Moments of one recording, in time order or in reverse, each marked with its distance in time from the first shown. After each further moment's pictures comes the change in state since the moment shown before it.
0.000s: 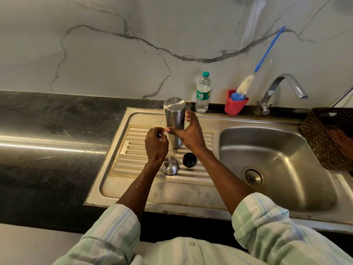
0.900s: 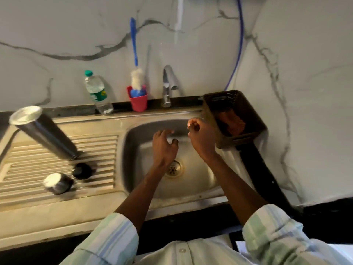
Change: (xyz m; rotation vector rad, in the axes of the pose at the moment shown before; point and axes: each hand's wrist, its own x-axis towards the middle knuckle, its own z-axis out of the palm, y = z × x) left_hand -0.180 0.210 0.245 -0.101 -0.488 0.114; right_hand -0.057 0.133 -0.351 -0.240 0.427 0.055
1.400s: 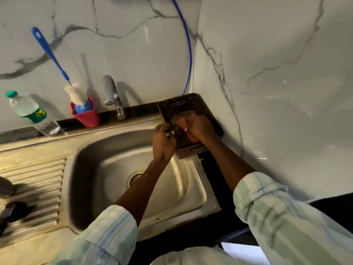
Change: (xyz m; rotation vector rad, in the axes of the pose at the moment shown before) left_hand 0.047 0.082 0.157 -0.122 -0.115 -0.014; right_hand 0.123 0.108 -0.121 -0.457 -0.262 0.216
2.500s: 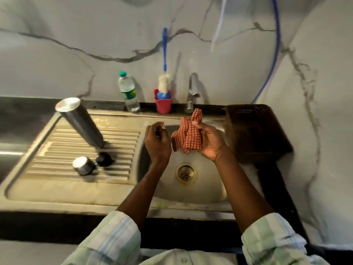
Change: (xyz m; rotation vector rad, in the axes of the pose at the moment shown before) left_hand -0.057 -0.056 -0.195 -0.013 0.747 0.062; right_hand -0.093 -0.150 0.086 1.509 -0.757 0.181
